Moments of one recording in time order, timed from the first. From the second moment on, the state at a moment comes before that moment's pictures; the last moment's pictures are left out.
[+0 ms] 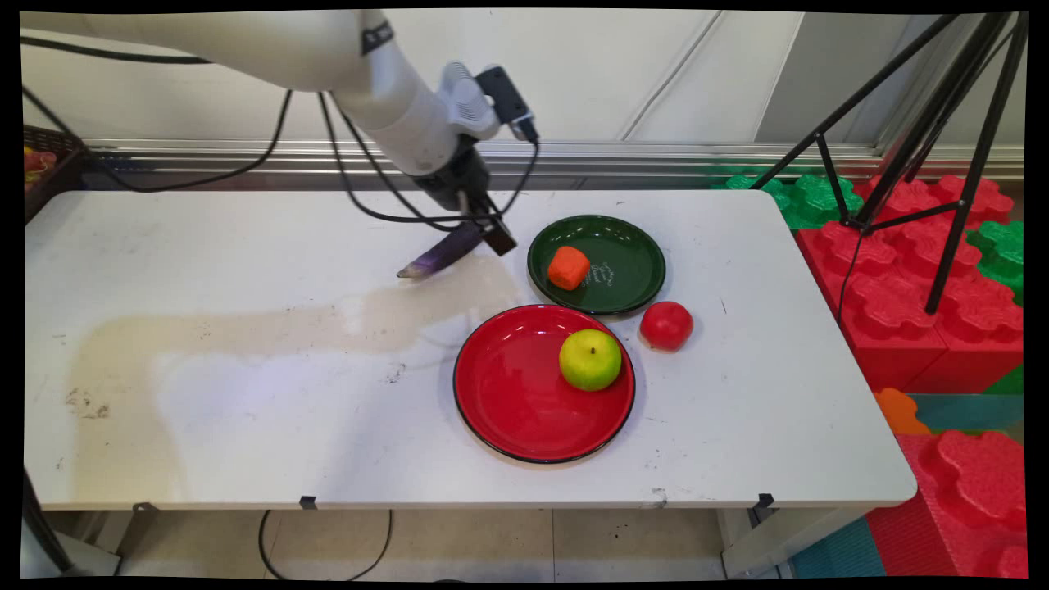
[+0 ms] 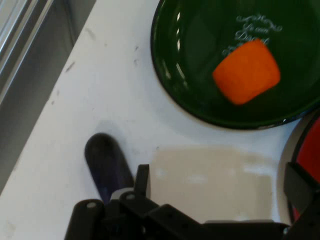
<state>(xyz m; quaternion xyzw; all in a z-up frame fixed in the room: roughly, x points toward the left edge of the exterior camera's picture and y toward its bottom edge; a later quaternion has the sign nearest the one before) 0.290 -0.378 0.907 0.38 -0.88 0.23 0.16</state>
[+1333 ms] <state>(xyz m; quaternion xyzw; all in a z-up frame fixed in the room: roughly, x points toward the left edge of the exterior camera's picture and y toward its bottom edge) 0.213 -0.464 0.816 0.43 -0.87 0.19 0.15</state>
